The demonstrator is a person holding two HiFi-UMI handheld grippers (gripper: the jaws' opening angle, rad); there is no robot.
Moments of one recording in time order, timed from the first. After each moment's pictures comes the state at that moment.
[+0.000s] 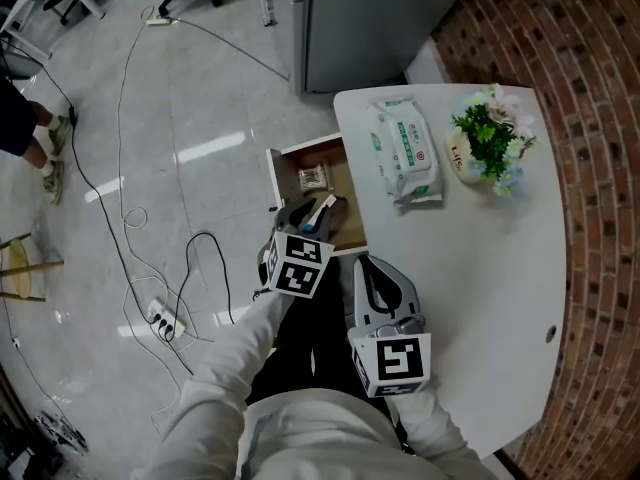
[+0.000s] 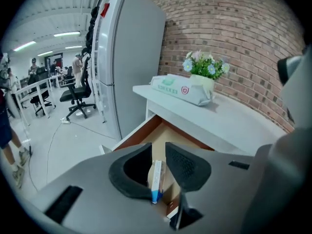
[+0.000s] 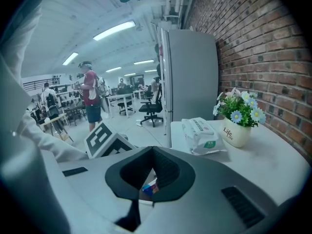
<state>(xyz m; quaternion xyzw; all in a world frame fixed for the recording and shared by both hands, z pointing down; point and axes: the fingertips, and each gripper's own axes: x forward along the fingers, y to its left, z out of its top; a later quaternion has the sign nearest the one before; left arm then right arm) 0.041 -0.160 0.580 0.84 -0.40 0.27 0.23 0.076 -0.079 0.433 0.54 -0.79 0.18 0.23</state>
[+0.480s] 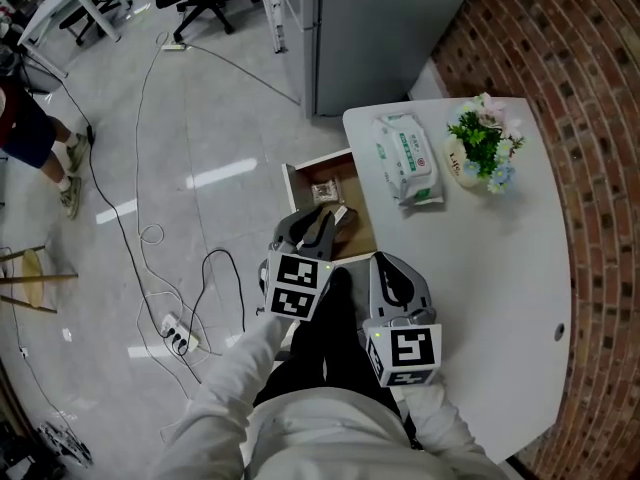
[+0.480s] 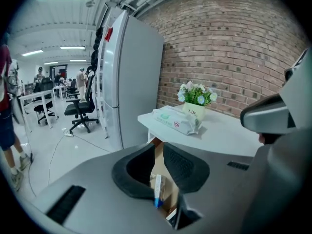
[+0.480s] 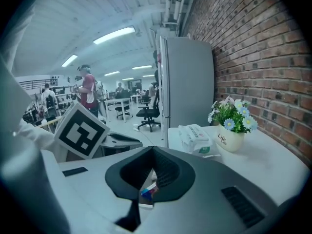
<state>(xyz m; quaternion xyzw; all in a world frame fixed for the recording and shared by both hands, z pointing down) 0.015 -0.148 0.476 0.87 -0.42 0.21 0.17 0.079 -0.072 0.410 0.56 -0.79 0.16 0.21</state>
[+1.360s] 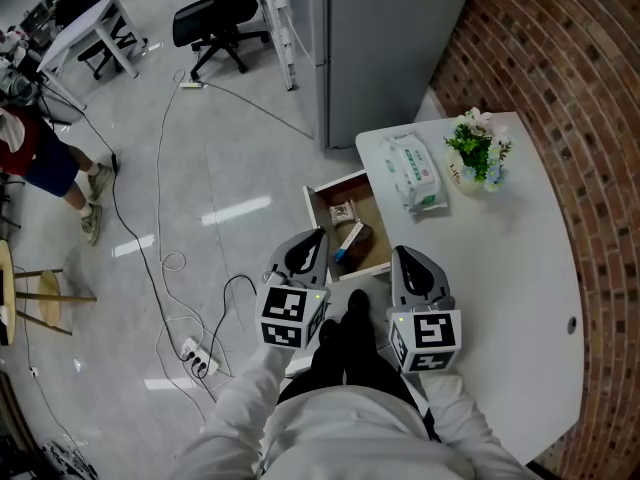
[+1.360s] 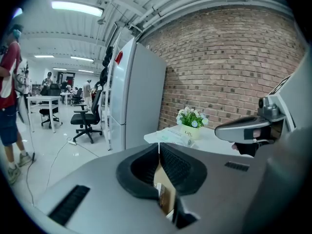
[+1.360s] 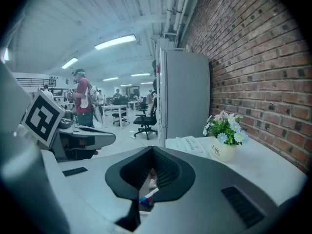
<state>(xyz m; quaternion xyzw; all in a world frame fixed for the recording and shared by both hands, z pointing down) -0.041 -0.102 0.391 0.87 -0.45 0.13 0.14 0.078 -0.064 0.368 0.59 -0.78 0.13 0.18</state>
